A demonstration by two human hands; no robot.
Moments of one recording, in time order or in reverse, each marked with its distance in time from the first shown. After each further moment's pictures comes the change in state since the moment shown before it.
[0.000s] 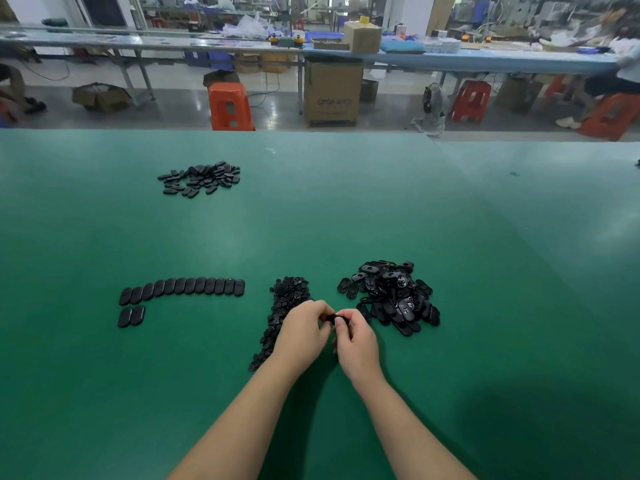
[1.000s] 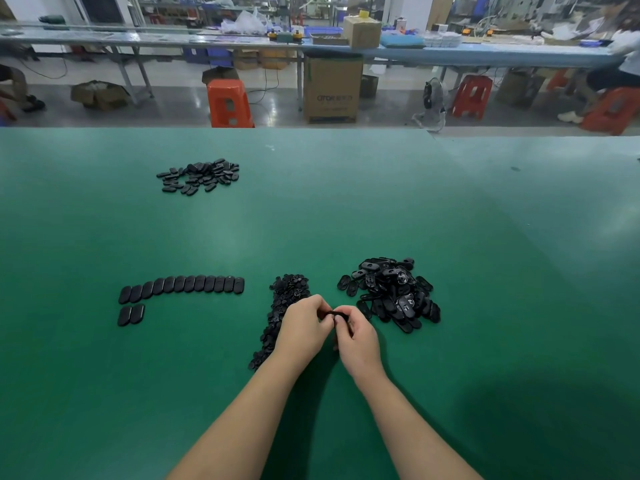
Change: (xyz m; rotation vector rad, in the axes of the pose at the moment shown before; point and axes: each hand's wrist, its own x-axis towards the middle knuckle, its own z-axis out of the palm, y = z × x) left_hand 0.005 0.001 0.003 -0.048 0.046 -0.113; right_hand 0.002 0.003 -0.001 0.055 -0.015 -0.007
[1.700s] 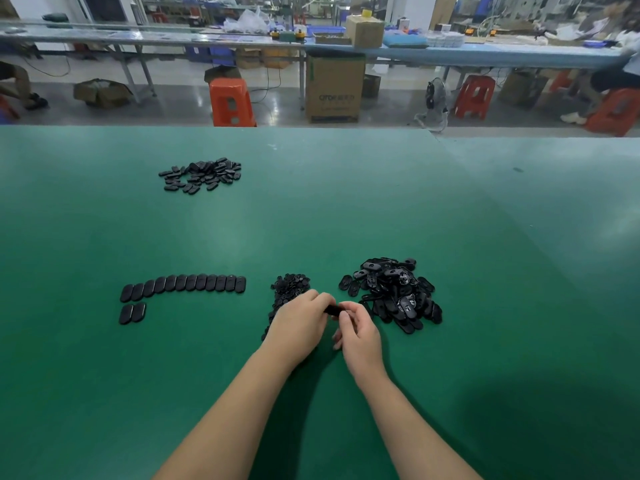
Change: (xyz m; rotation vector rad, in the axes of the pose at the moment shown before) left_hand -0.001 -0.008 -0.017 0.260 0.024 0.336; right_hand -0.003 -0.008 -0.001 0.162 0.027 0.029
